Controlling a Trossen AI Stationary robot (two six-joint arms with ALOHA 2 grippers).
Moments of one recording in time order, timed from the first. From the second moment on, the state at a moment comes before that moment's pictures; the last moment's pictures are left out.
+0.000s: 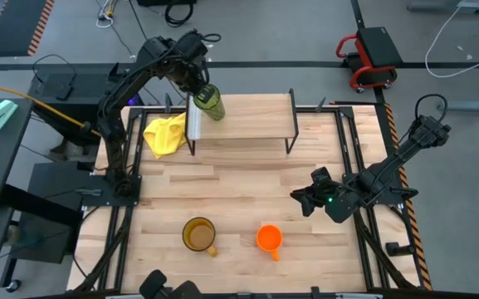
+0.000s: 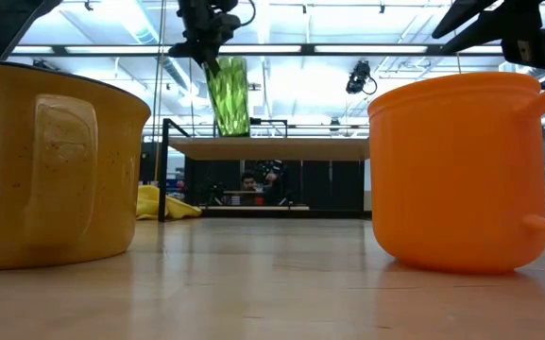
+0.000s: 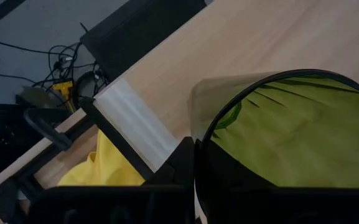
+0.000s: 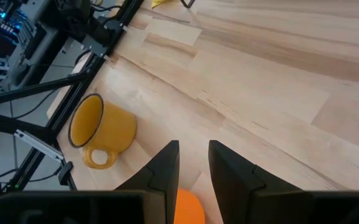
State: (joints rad) left arm 0.68 1.92 2.35 -1.57 -0.05 -0.19; right arm 0.63 1.09 0.83 -0.61 0.72 1.46
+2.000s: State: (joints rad) left arm 0.68 1.90 2.35 -1.57 -0.08 -0.28; right arm 0.63 1.09 0.83 -0.61 0.71 1.35
